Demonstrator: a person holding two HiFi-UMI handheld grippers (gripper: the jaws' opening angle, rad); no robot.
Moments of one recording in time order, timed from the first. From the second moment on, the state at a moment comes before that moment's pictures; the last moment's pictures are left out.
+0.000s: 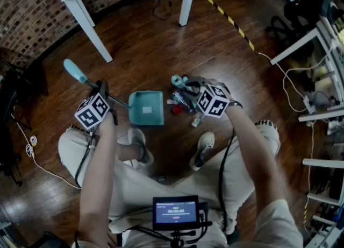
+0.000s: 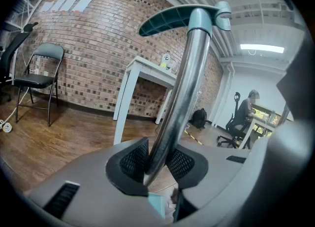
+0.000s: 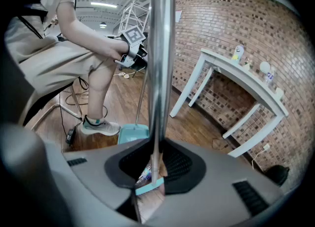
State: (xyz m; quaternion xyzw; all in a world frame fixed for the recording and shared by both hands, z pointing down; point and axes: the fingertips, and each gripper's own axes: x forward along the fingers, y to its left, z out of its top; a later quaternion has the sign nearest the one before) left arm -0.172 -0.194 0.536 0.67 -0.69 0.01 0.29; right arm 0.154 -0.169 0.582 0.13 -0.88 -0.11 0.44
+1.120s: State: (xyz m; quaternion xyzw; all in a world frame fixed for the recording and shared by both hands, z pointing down) left arm -0.164 -0.189 0.537 0.67 -0.68 0.03 0.29; right arm 0.041 -0.143 0.544 0.16 -0.95 0.01 0.25
